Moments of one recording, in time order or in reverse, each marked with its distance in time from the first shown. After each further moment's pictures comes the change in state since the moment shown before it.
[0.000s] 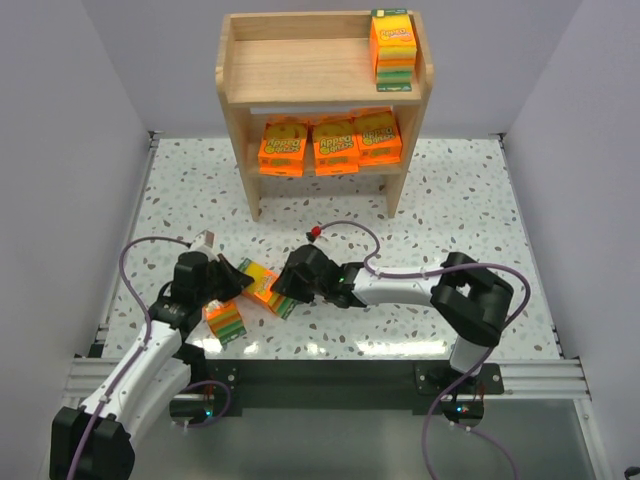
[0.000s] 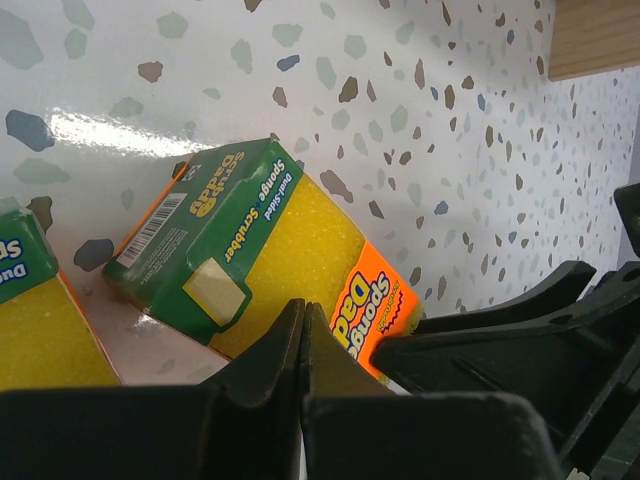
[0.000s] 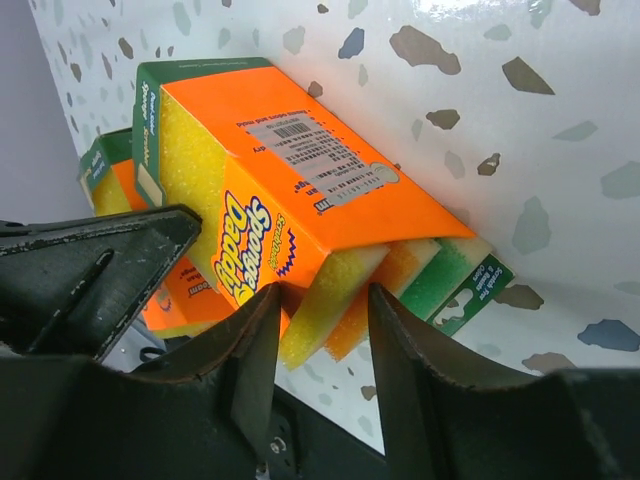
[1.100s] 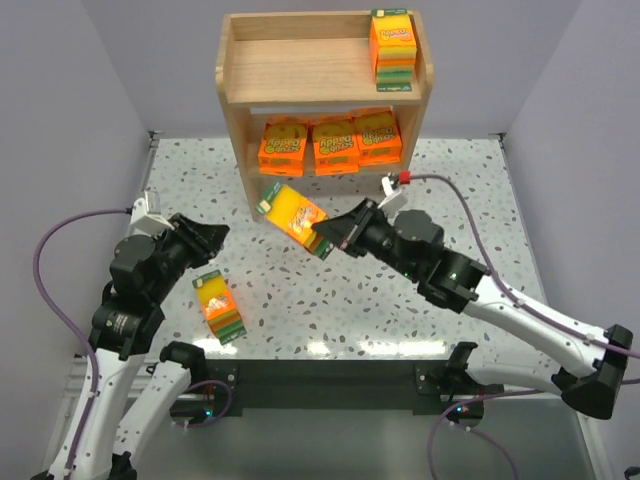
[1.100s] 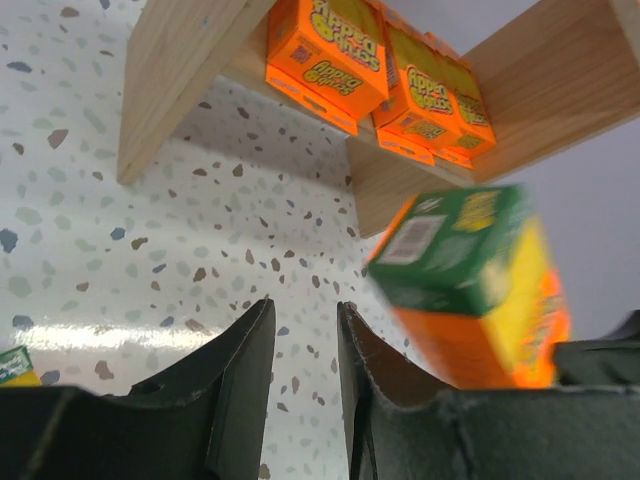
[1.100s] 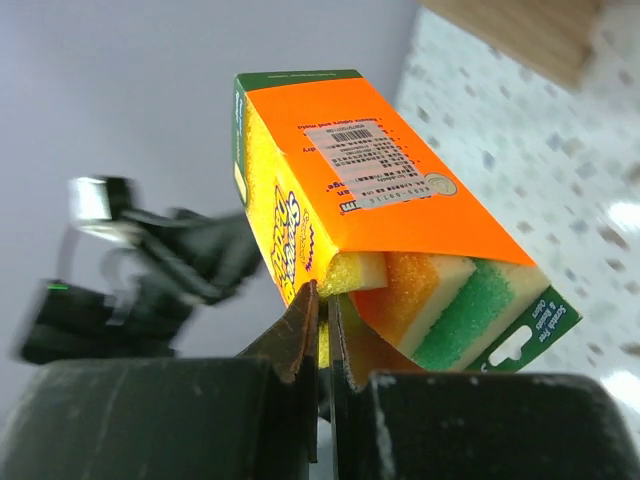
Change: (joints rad) left arm 0.002 -0.168 0.553 -0.282 -0.138 0.020; right arm -0.129 -0.697 -0.069 -0.077 -0.005 -0.135
